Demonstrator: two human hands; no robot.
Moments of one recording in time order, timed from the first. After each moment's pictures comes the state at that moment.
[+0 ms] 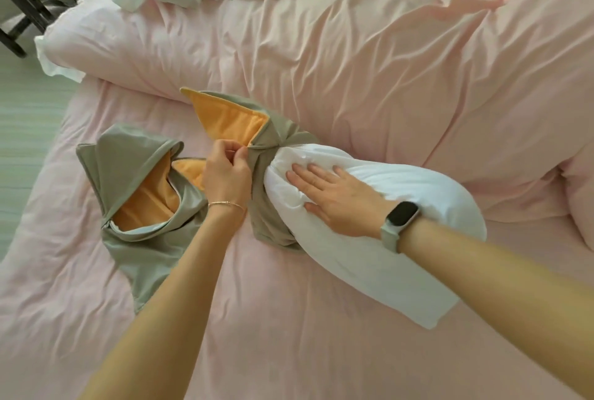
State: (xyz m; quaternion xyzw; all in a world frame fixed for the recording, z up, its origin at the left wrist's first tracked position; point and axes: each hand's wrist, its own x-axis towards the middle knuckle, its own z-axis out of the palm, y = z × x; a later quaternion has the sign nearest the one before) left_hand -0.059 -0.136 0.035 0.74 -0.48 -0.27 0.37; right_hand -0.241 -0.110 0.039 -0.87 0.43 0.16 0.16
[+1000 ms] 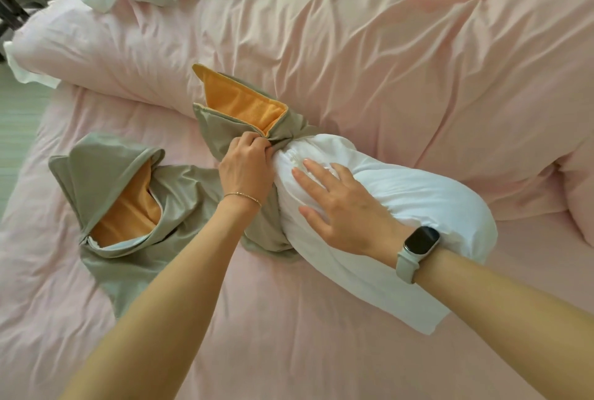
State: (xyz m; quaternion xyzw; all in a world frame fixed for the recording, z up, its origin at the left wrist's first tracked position) left_hand -0.100 -0.173 0.006 0.66 -0.71 -0.08 0.23; right_hand -0.264 -0.102 0.024 -0.84 0.51 -0.05 0.16
